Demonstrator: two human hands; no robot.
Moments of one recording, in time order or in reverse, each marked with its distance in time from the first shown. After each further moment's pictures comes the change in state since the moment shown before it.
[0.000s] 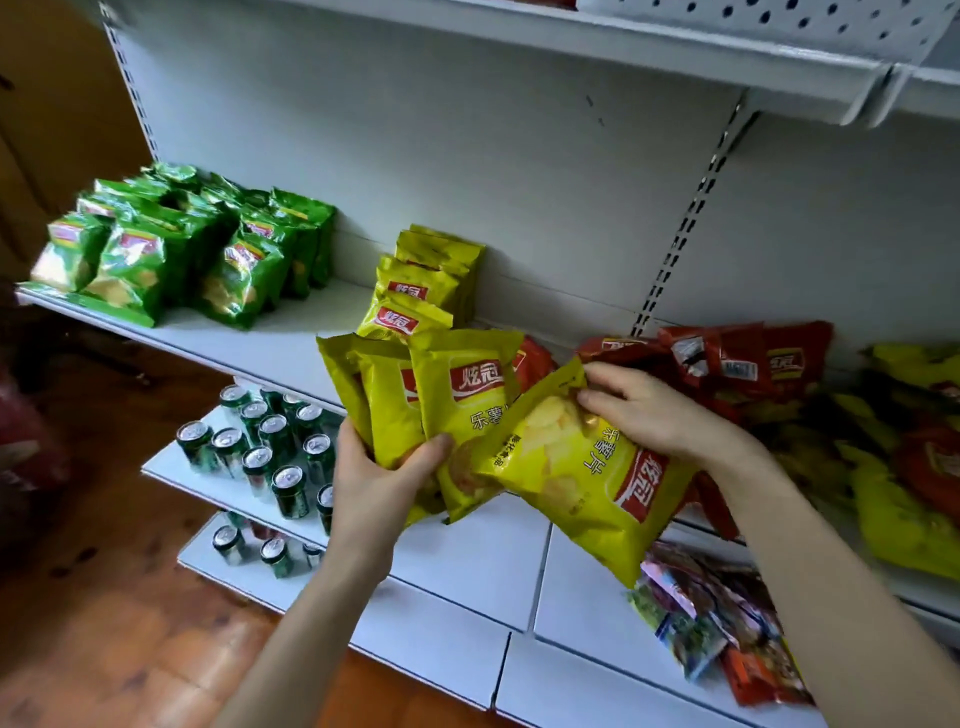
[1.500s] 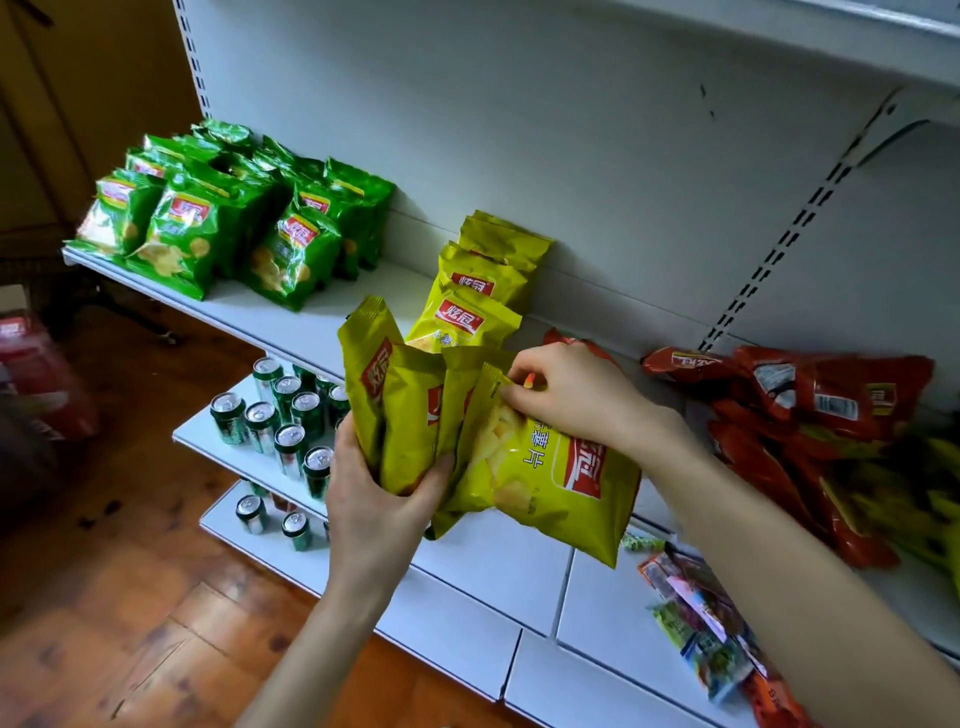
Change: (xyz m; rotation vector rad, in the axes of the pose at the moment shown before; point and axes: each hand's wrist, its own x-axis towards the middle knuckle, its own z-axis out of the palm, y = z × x) left_hand 0.027 -0.011 -0.055 0.269 0.192 0.290; right_hand 0.088 -0.075 0.068 -0.528 0.041 -0.129
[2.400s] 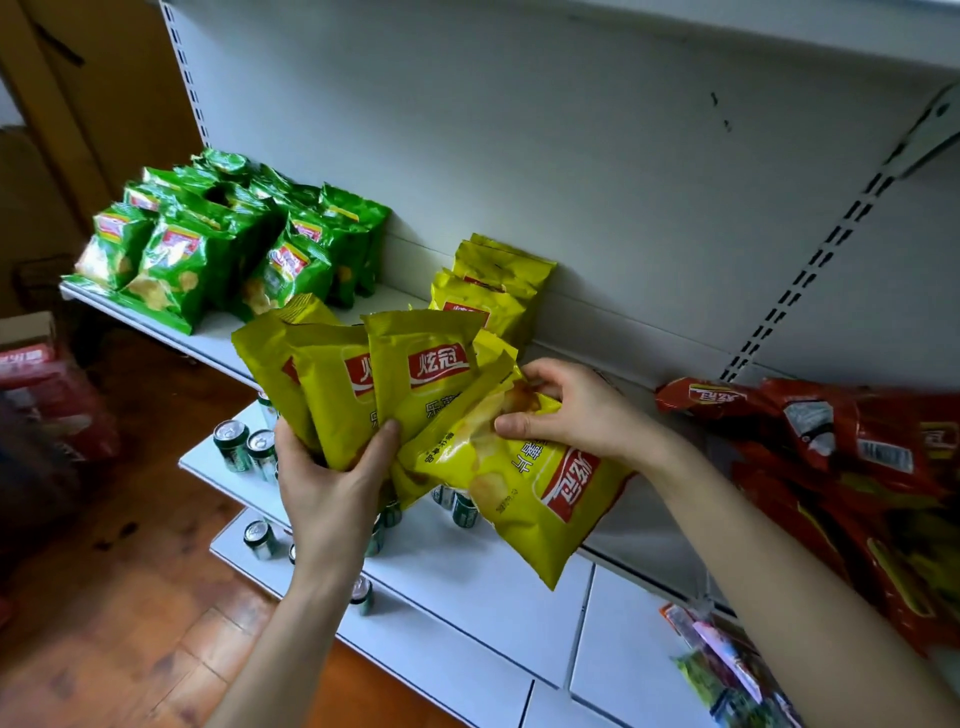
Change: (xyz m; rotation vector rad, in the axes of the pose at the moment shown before) left_hand 0.060 -0.005 0.029 -0.255 0.175 0.046; right_hand 0.036 0.055 0.013 0.762 -0.137 -0.005
